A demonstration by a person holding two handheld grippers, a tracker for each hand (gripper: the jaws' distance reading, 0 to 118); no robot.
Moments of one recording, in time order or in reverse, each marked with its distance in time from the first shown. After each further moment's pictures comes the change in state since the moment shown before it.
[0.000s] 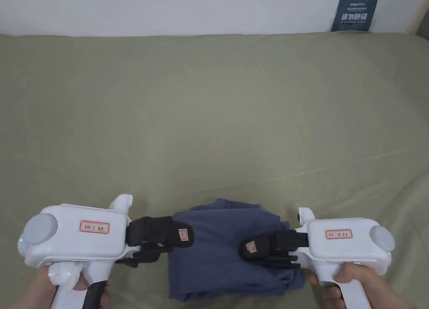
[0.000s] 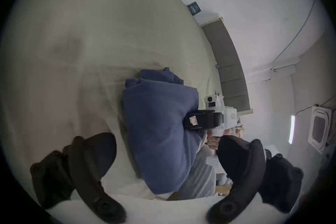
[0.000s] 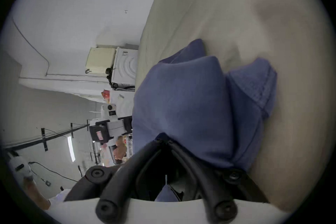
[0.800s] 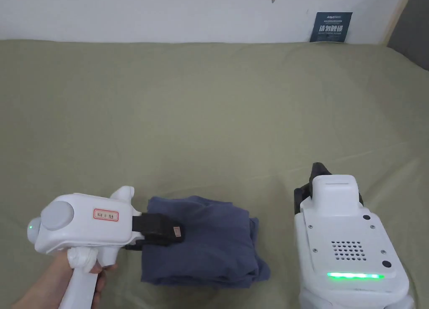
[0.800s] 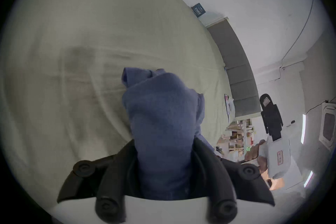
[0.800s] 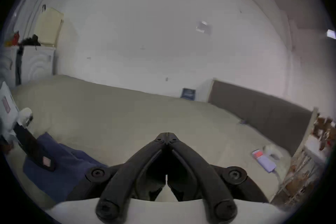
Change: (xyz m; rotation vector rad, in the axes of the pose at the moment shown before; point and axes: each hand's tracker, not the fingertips) left arm 0.022 0.007 -0.005 0.043 0.104 -0.024; right arm -0.172 -0.123 0.010 1.059 -1.149 0.970
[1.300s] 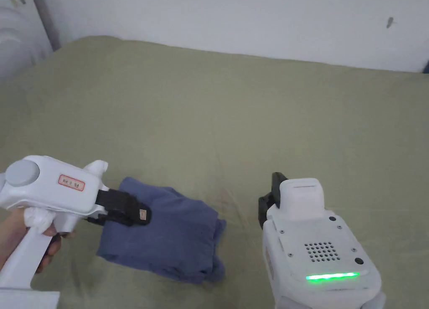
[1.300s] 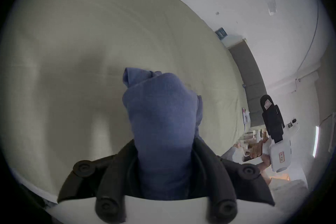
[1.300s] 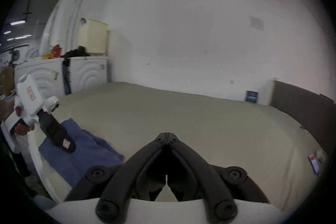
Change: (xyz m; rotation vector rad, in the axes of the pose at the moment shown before) left arm -0.123 -0.005 0.220 0.128 0.196 0.058; right arm -0.189 0.044 0.002 0.011 0.486 -0.033
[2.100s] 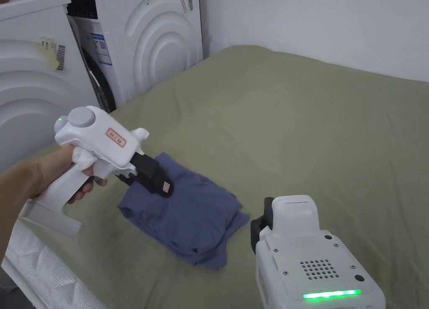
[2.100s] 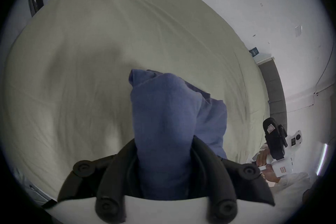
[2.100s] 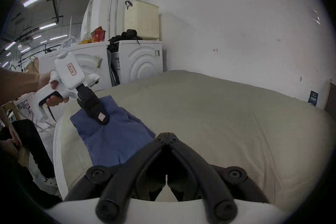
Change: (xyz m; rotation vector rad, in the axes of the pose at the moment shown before) left arm -0.230 0.114 0.117 -0.015 0.180 0.083; right arm -0.230 0.000 -0.150 -0.101 0.393 0.023
